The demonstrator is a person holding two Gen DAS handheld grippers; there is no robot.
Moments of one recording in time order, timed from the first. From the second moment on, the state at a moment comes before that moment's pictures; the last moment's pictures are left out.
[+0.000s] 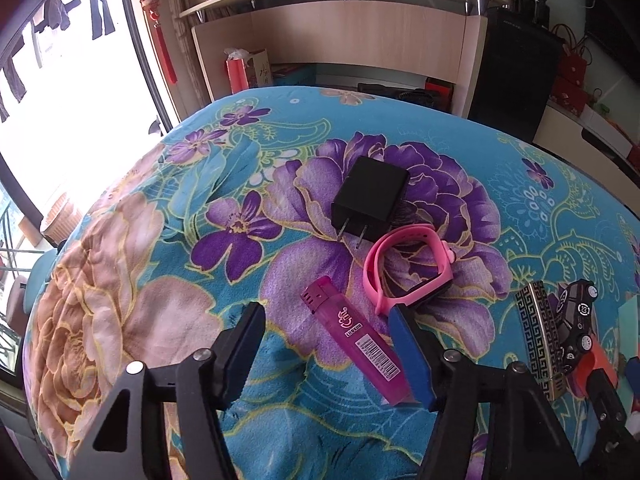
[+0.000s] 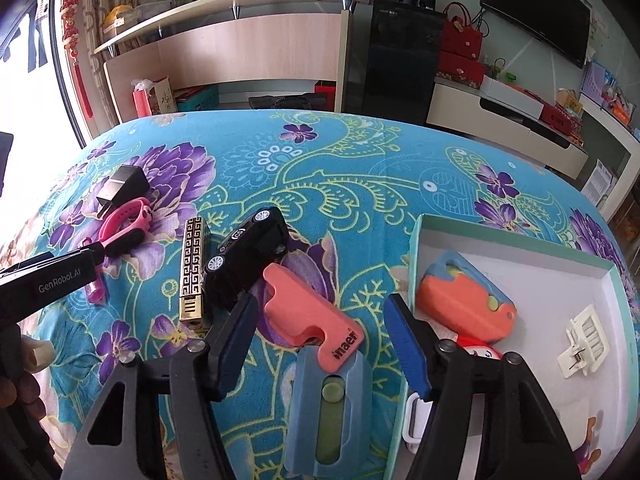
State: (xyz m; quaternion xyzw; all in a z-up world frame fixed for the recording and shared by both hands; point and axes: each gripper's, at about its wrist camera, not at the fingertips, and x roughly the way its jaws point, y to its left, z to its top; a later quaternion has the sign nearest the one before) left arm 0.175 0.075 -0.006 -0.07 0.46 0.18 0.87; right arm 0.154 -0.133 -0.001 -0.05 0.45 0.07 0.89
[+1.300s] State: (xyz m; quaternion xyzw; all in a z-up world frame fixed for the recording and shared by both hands) left arm 0.156 0.062 -0.011 -0.08 0.50 0.09 0.86; right arm 0.150 -0.111 -0.014 -0.07 0.48 0.12 0.87
